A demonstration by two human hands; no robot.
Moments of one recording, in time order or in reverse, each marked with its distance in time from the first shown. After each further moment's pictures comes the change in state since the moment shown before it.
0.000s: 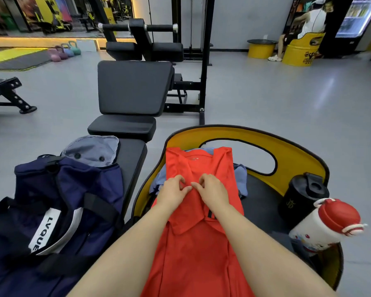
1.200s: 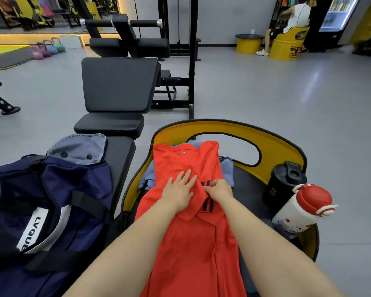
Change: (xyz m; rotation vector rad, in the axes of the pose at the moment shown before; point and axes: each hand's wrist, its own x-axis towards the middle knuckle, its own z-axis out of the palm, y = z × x) left_hand -0.017 0.030 0.028 0.720 -0.298 0.339; right_hand -0.015 0.045 -0.026 0.291 -0.160 0.476
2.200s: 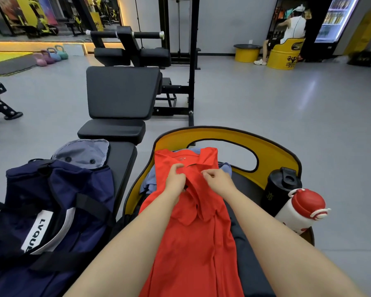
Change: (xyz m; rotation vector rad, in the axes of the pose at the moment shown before) left_hand -0.003 0.014 -0.048 -1.414 0.323 -0.491; right_hand -0.015 -0.028 -0.032 0.005 -0.007 -0.341
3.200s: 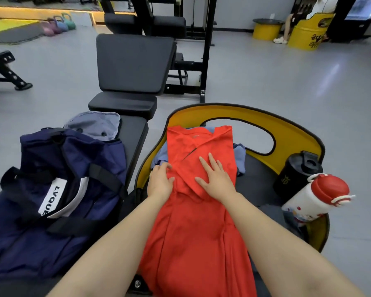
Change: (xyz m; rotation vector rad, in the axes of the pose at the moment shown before) left_hand -0.004 -0.084 -0.067 0.602 0.126 0.184; right_hand -0.016 0.027 0.068 -0.464 -0.123 -0.169
